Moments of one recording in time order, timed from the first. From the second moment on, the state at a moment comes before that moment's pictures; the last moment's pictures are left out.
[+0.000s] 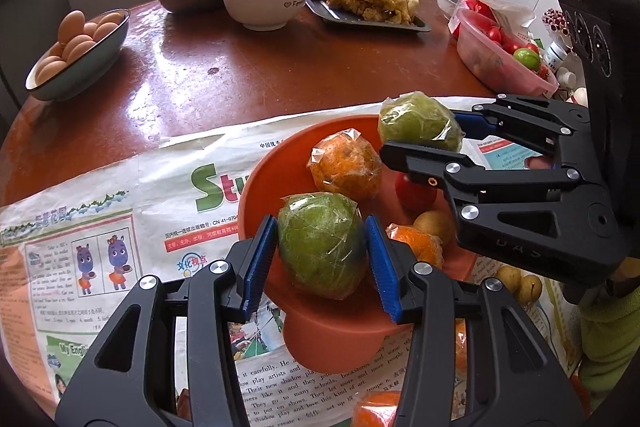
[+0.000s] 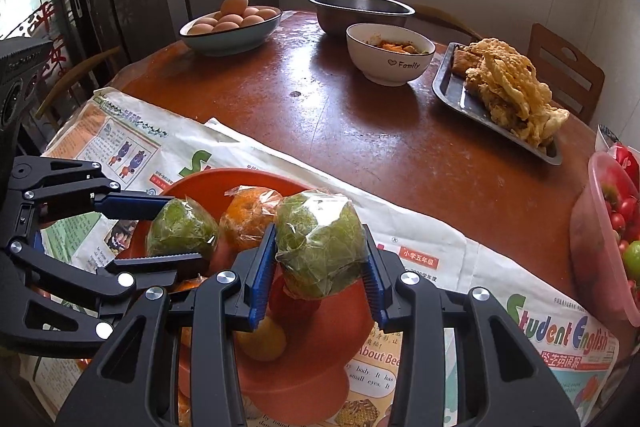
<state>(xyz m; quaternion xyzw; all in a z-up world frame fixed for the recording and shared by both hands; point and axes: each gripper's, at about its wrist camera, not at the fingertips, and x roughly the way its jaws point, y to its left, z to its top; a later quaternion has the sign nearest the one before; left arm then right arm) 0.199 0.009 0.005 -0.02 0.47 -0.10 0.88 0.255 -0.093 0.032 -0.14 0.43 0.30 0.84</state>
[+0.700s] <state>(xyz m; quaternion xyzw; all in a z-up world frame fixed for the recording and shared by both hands) 0.196 0.011 0.006 -0.02 0.47 -0.10 0.88 0.246 -0.101 0.040 -0.12 0.42 0.30 0.85</state>
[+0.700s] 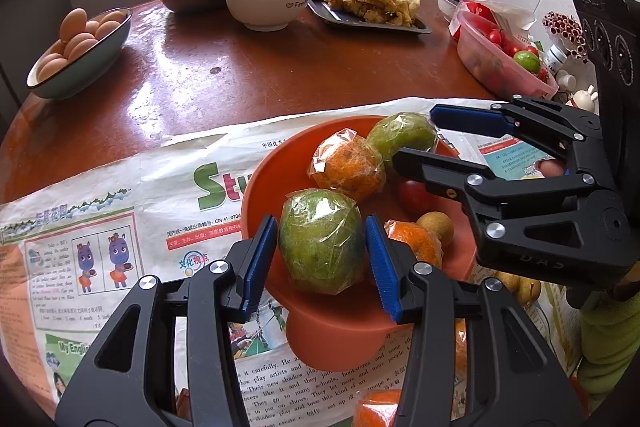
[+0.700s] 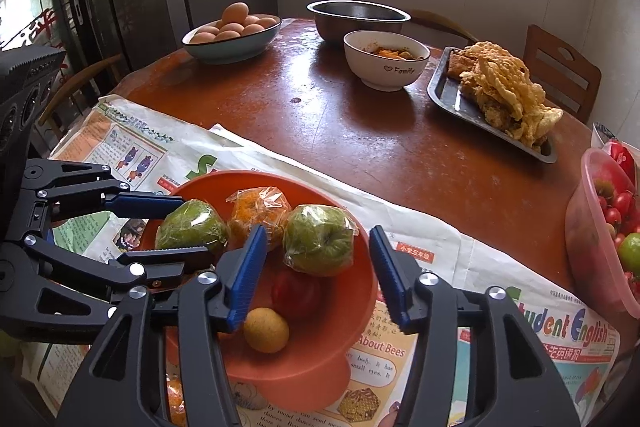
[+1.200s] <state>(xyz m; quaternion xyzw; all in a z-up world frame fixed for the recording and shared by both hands) 0.190 0.013 0.013 -0.03 0.46 -0.09 0.88 0.234 -0.115 0.048 -0.11 0.41 0.29 0.86</state>
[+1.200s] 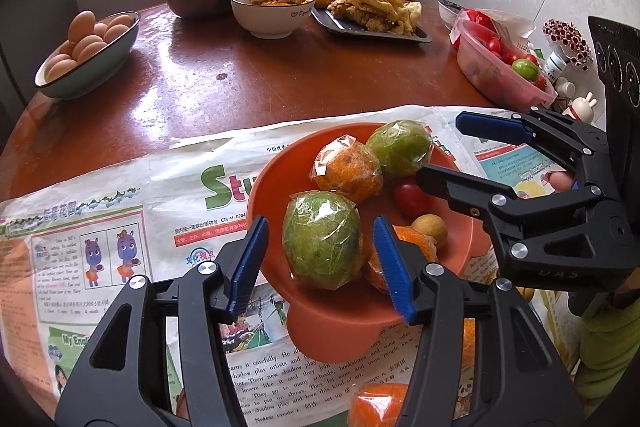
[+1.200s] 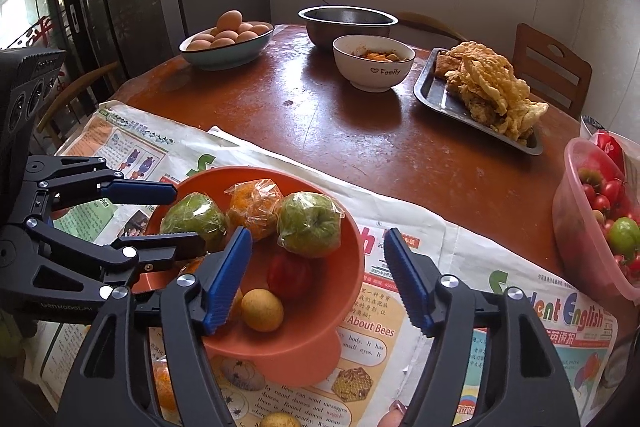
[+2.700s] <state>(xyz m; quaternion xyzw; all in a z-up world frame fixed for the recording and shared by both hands) 0.128 -0.005 0.054 -0.03 0.41 -0.08 0.91 0.166 -0.176 0.093 -0.08 0.36 0.26 0.89</state>
